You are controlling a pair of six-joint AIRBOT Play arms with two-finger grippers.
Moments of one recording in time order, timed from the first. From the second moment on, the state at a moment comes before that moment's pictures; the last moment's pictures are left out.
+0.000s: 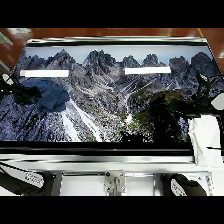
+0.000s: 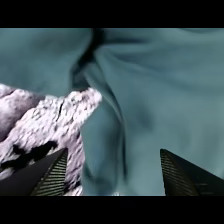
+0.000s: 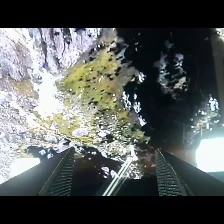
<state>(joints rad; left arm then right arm) 0.32 -1.76 1.52 1.46 -1.06 -1.71 -0.13 -0.98 0.98 -1.29 1.19 1.58</state>
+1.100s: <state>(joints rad) -0.27 -1.27 1.56 1.02 -1.14 -1.47 -0.13 -0.98 1.23 -1.26 1.42 1.42</state>
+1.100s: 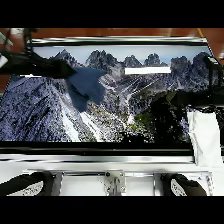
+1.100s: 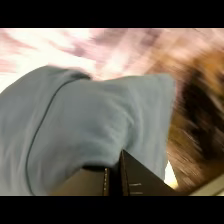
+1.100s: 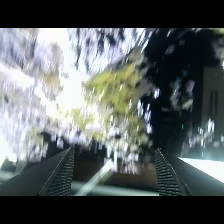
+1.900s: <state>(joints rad) -0.50 -1.55 1.43 0.94 -1.15 -1.55 -0.16 -0.98 1.09 -1.33 1.57 1.39</state>
